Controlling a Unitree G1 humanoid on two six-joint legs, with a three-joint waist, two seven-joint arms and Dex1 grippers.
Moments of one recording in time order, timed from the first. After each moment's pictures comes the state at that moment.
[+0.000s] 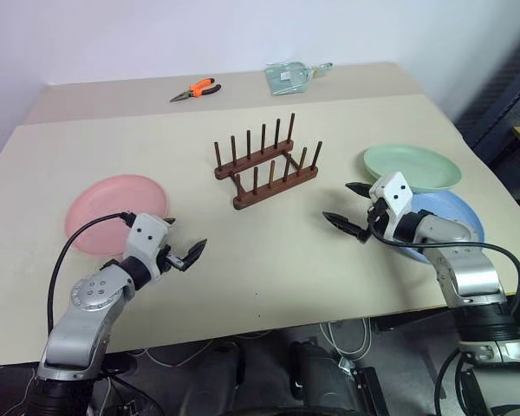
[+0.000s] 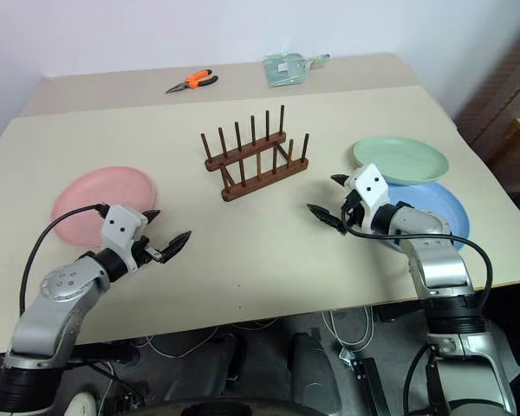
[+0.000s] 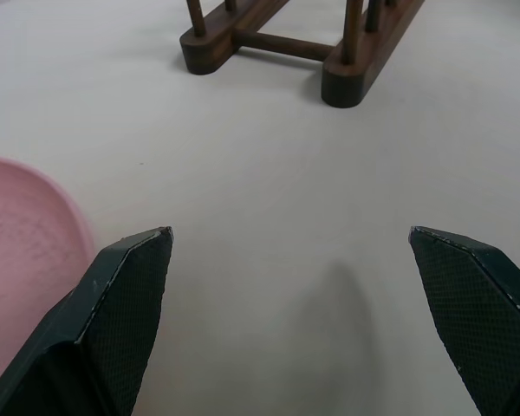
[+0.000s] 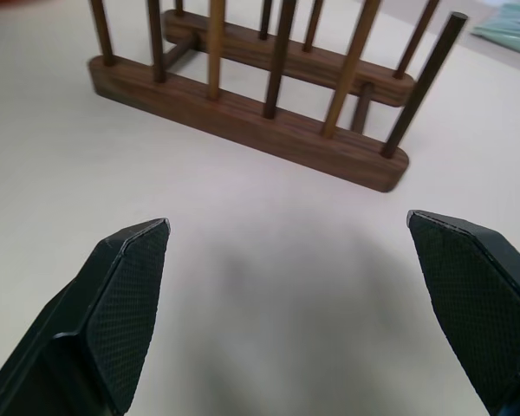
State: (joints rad) left arm 0.03 0.51 0.09 -0.37 -0.25 0.43 -0.51; right arm -0.36 -0.60 -0.03 0.08 0.24 0.23 0.81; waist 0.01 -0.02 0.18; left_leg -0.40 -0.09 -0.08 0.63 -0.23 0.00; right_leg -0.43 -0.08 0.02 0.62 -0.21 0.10
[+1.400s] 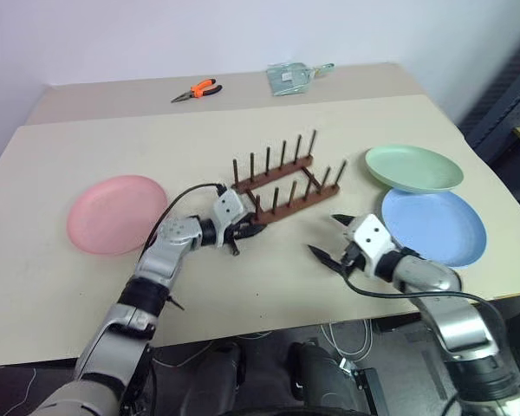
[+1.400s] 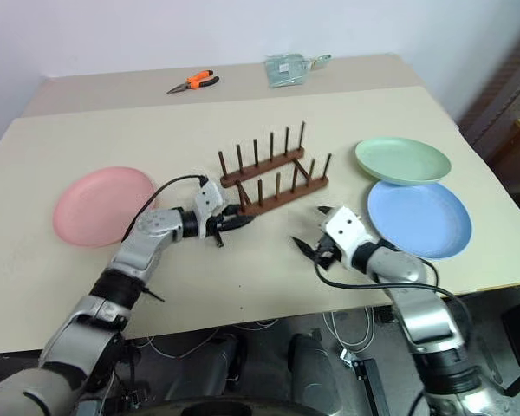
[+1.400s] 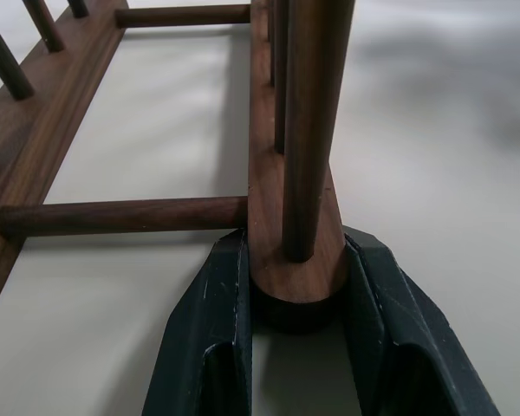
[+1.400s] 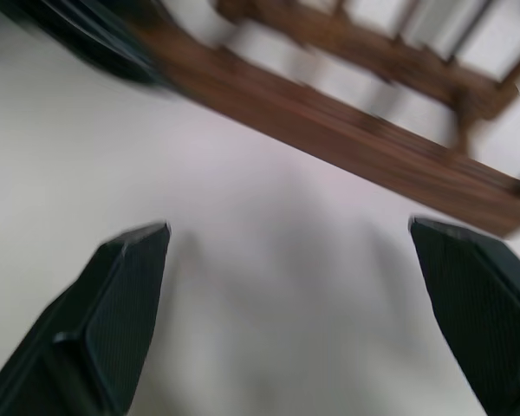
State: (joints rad) left arm -0.50 0.37 -0.23 0.33 -0.11 0.08 -0.99; right arm -0.05 -0.60 0.02 -0.27 0.13 0.30 0.66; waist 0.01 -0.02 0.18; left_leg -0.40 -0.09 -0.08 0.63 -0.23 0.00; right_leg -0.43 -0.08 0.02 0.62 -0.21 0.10
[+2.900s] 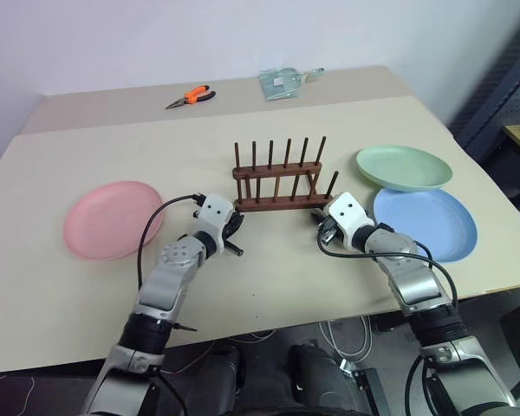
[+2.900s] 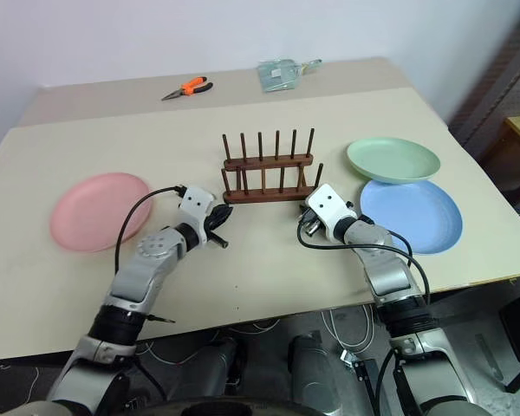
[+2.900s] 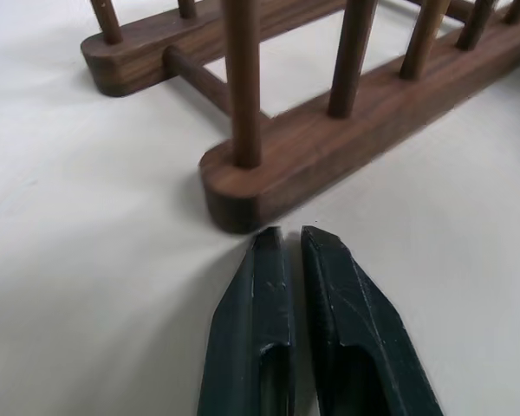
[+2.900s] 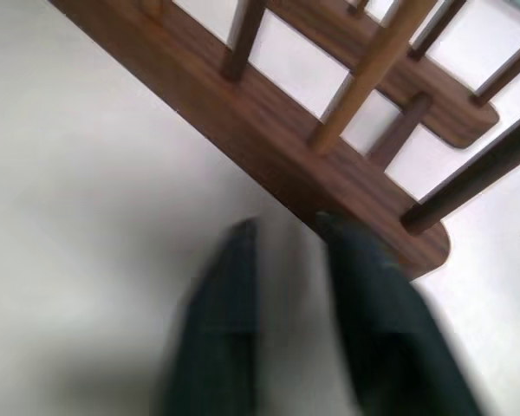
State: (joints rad) left arm -0.29 0.26 -0.13 -0.03 -0.11 0.46 -0.40; right arm -0.36 -0.48 0.14 0.08 -0.03 0.21 0.59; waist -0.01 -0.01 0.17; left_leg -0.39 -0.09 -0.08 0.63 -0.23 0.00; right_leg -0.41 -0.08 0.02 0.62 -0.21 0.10
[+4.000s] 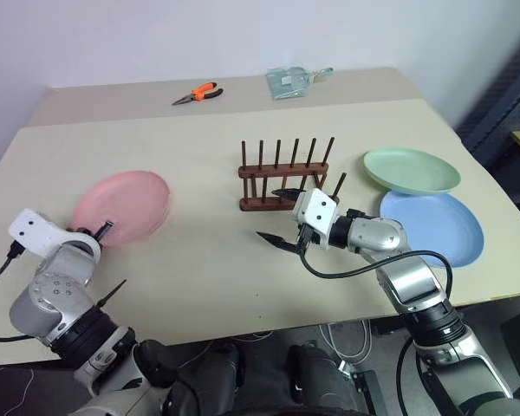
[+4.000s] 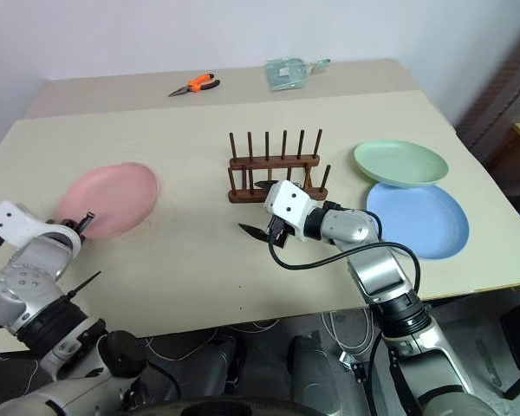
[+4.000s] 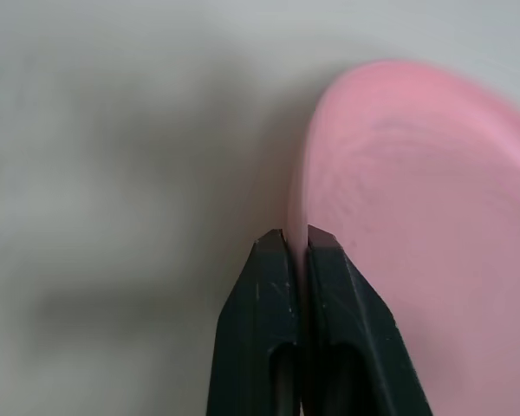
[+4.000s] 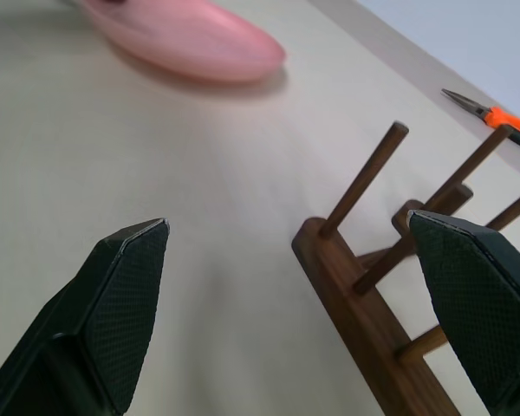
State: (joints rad) left arm -0.50 0.12 0.90 -0.25 -0.38 1.08 0.26; right arm -0.44 -0.45 0.25 -0.16 0.09 0.23 0.79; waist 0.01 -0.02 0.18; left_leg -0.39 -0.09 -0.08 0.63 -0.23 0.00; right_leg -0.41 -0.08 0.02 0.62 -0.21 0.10
